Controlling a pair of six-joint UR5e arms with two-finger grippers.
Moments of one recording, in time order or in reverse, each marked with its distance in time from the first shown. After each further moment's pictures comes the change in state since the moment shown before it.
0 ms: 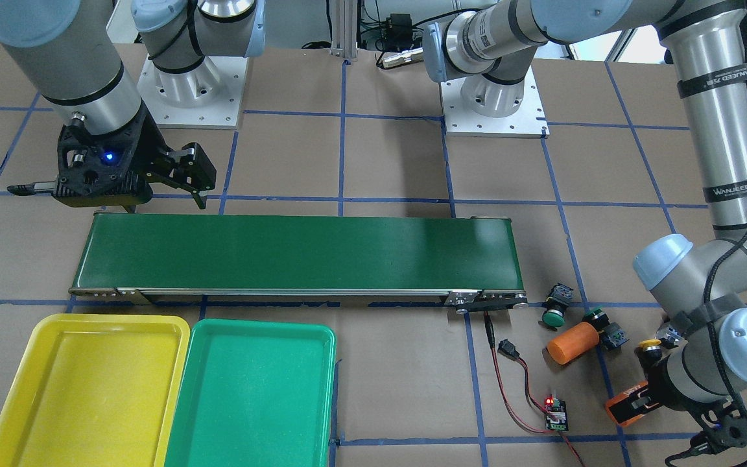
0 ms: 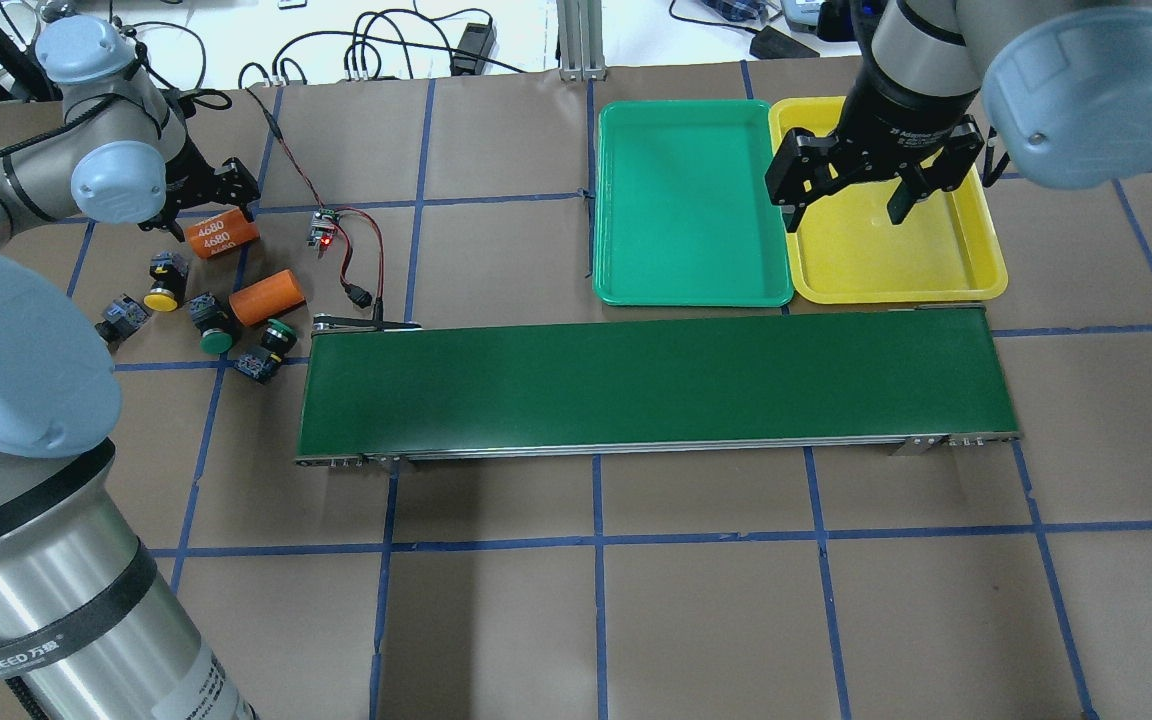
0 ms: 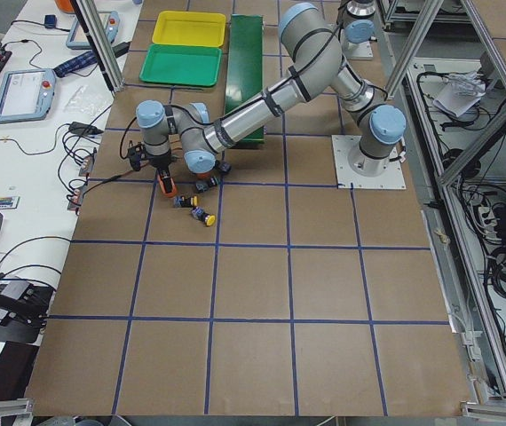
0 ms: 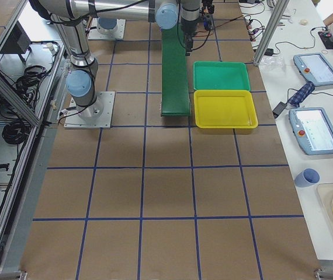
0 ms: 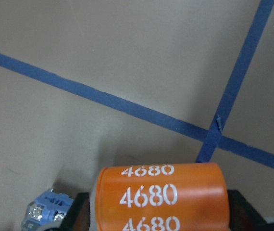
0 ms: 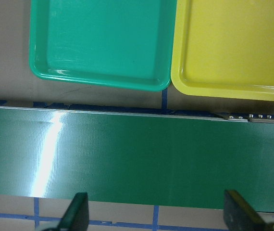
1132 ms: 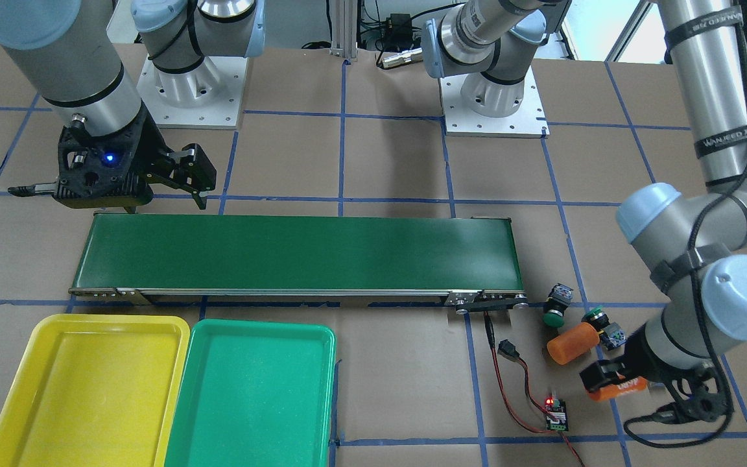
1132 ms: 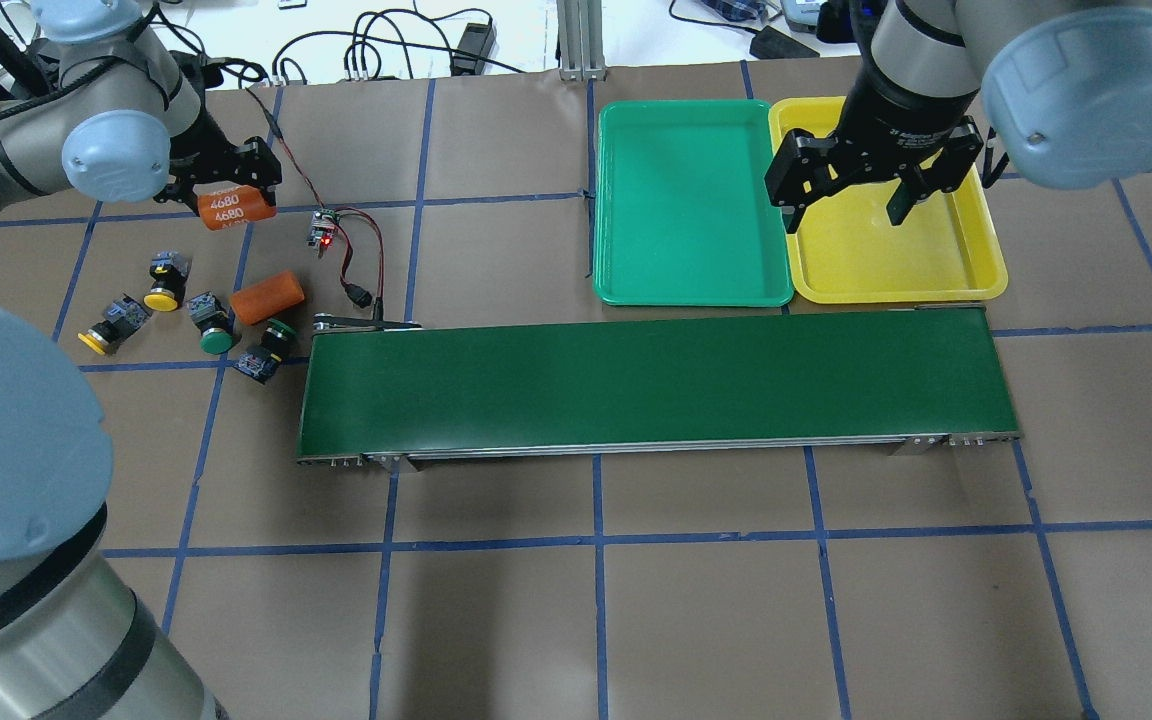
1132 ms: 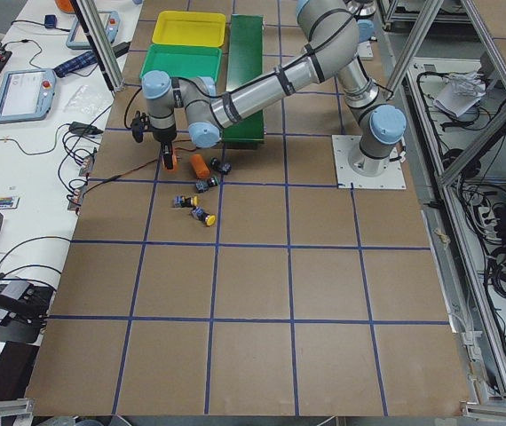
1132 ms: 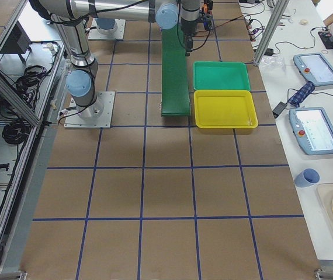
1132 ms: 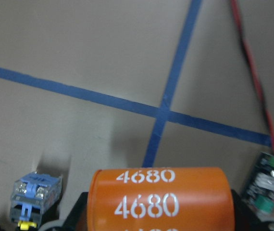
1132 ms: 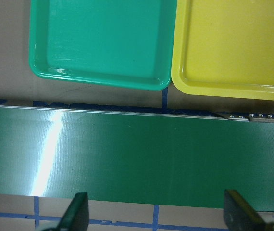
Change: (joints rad) left arm -0.095 0.189 -0.095 -0.095 -0.046 0.122; right arm 0.001 0.000 0.000 0.002 0.000 0.000
